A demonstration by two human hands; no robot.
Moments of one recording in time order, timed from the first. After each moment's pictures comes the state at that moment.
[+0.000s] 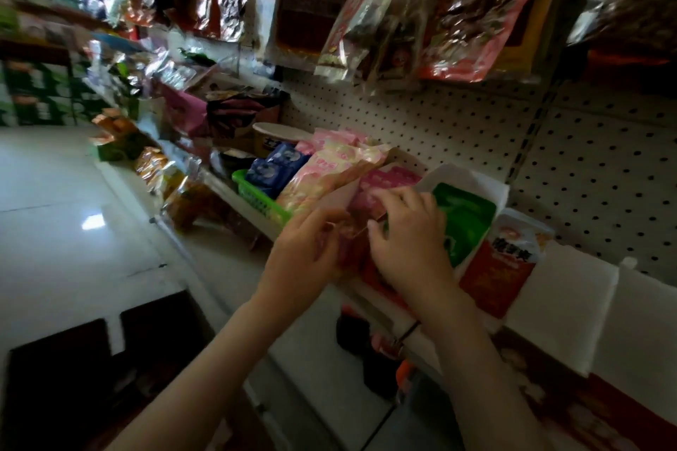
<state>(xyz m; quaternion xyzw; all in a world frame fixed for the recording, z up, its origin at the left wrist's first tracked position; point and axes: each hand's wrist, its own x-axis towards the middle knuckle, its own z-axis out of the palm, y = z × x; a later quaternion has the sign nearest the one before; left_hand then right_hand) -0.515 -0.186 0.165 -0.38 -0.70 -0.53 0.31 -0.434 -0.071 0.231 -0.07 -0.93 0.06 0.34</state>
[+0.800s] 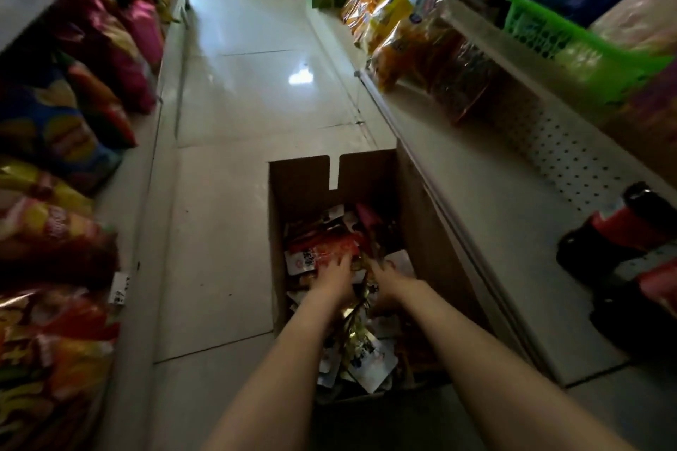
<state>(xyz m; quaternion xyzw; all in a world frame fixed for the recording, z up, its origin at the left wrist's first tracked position) -0.527 -0.390 -0.151 0.06 -0.93 -0.27 -0.25 -0.556 -0.260 -0.139 0.12 -0.91 0.06 -0.38</state>
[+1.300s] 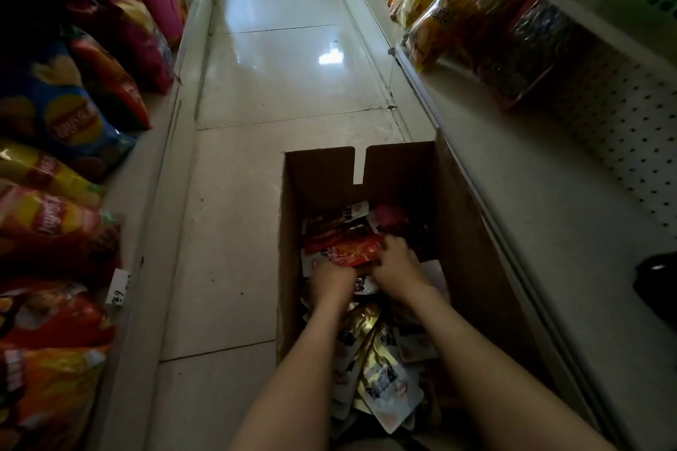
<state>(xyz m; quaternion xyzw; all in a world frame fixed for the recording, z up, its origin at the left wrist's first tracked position) -0.548 -0.405 -0.181 0.38 -0.78 -0.49 -0.09 -0.596 -0.293 -0.172 0.13 -0.95 0.19 -0.22</state>
